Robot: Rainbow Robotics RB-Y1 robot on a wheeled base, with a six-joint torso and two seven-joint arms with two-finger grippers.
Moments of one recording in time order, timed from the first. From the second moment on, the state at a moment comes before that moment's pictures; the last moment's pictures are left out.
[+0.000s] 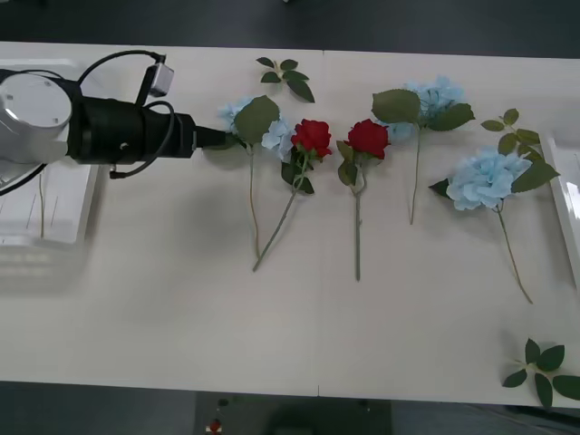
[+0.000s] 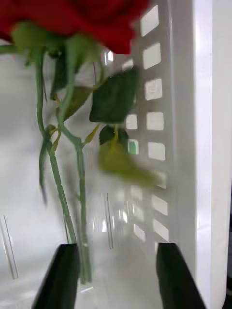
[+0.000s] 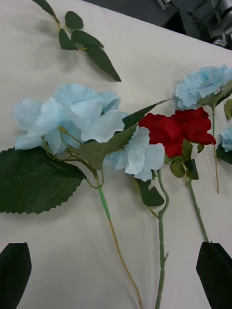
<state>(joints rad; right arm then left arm) -0.74 -1.24 0.78 -0.57 -1.44 0.75 1.92 -0.87 0.93 -0.86 -1.22 2.02 0.60 -1.98</state>
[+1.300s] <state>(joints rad) -0.96 -1.34 1.17 -1.21 -1.97 0.98 2.02 -1.08 0.57 -1.16 -0.82 1.83 0.42 -1.79</state>
